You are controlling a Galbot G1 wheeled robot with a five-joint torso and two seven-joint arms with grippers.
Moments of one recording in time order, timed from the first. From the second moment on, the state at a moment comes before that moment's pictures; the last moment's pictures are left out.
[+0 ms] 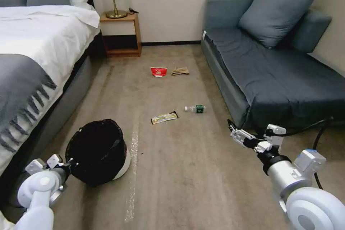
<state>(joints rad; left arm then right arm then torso) 1.35 -1.29 -0.96 -1.81 -1.09 0.73 -0.56 -1.60 1.15 0.57 2.42 0.79 -0.39 0.29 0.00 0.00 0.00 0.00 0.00</state>
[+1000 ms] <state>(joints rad) 1.59 -1.34 -0.99 -2.04 -0.49 0.45 -0.55 -1.55 1.17 0.47 2.38 0.75 -0.34 0.21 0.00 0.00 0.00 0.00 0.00</state>
